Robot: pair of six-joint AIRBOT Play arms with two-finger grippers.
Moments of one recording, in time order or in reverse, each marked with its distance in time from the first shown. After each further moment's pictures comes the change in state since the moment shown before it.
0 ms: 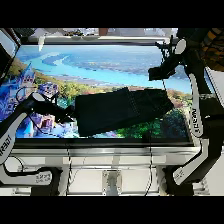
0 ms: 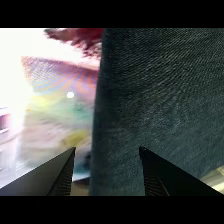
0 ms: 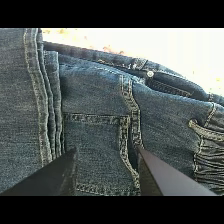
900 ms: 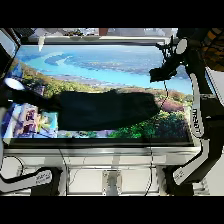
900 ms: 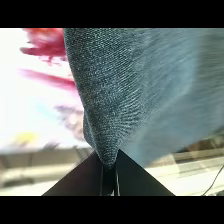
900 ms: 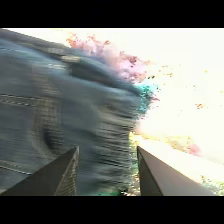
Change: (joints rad) left arm 0.190 0.142 0.292 0.128 -0.343 -0.100; right arm -0.002 0.009 0.000 -0.022 0.045 -0.010
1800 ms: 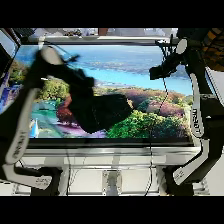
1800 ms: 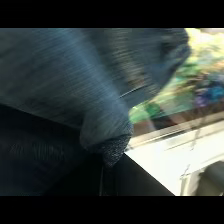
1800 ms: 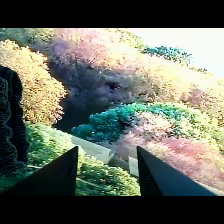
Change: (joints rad) left arm -0.626 -0.269 0.479 0.004 0.017 -0.309; right arm 0.000 0.000 -0.002 -0.002 -0.072 -0.063
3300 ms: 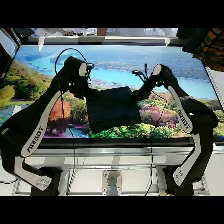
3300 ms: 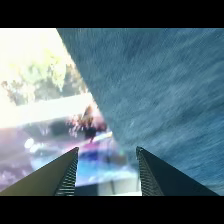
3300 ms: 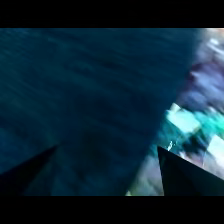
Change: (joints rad) left arm -0.111 -0.092 0.003 0.549 -0.082 0.087; right arm 0.109 -0.127 -0.314 0.294 -0.084 -0.196
